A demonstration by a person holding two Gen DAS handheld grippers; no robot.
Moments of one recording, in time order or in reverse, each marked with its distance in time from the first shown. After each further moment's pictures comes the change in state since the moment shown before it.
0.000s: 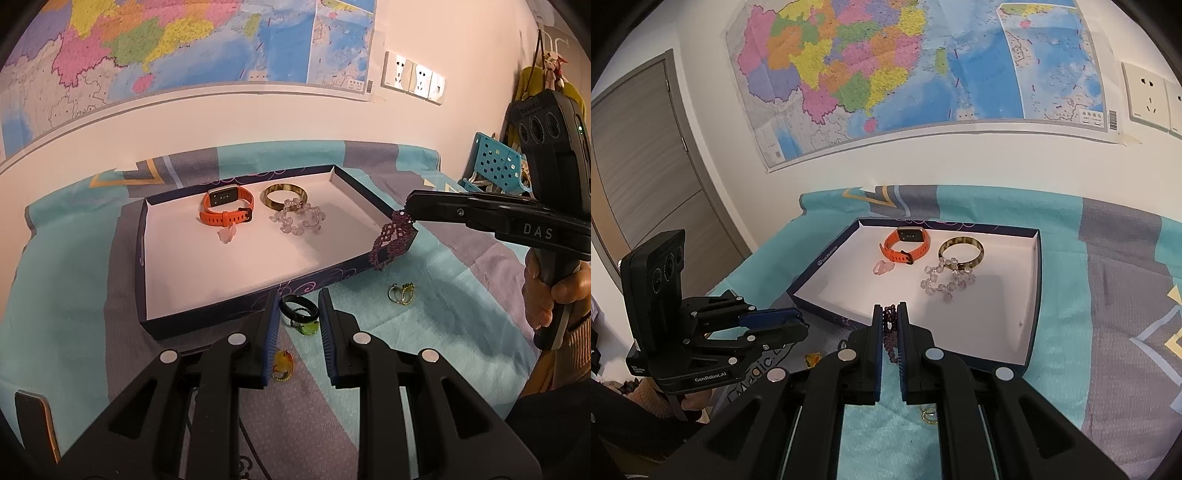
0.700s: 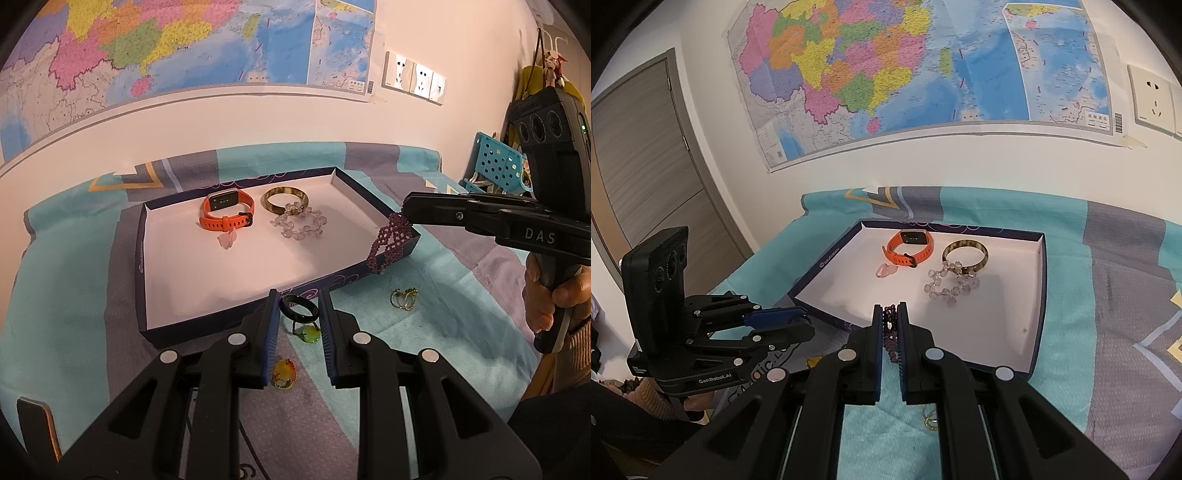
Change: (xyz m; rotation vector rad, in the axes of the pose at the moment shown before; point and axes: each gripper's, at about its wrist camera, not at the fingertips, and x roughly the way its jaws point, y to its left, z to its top) left arm 0.003 0.001 0.004 0.003 0.000 0.001; right arm 0.004 0.003 0.003 -0.004 0.000 0.005
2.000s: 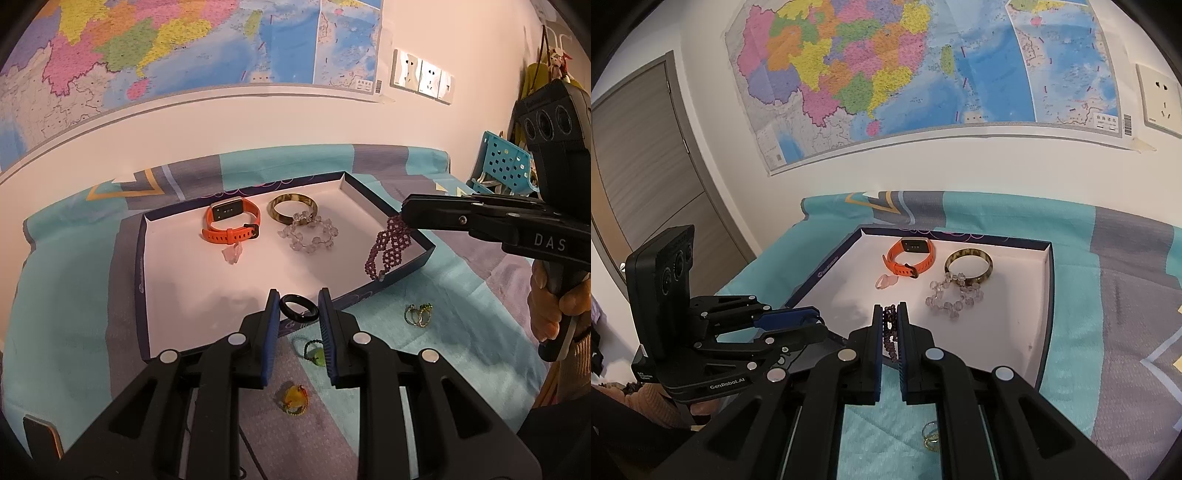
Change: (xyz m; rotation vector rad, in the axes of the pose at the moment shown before) left arm 0.016 0.005 0.018 0.011 0.008 0.021; right arm 0.009 0.000 0.015 0.006 -0.002 0.011
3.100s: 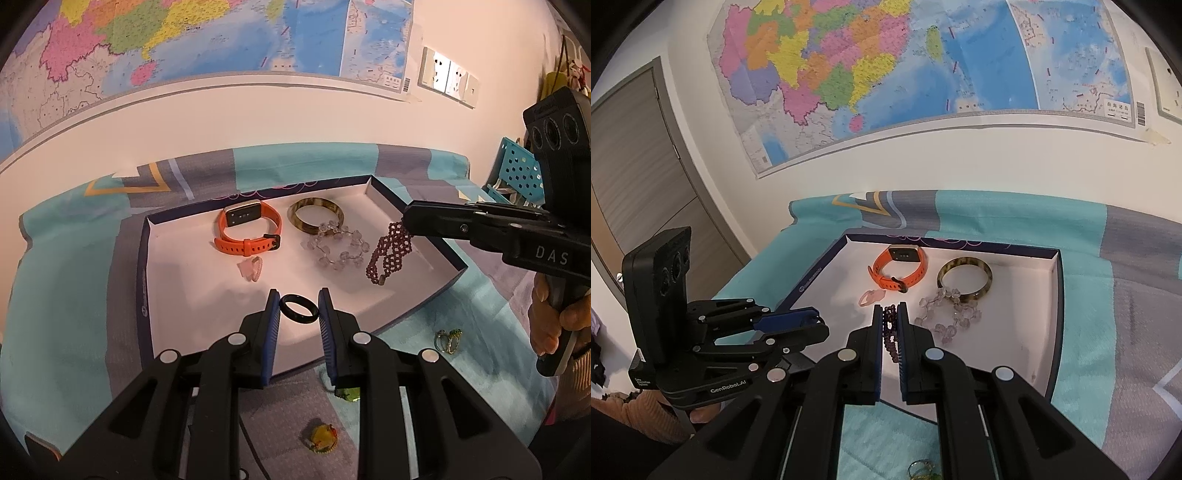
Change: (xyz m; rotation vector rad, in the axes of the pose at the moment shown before) left arm 0.032 0.021 0.020 -0.043 0.029 0.025; right arm 0.033 -0.020 0.019 0.032 0.022 0.004
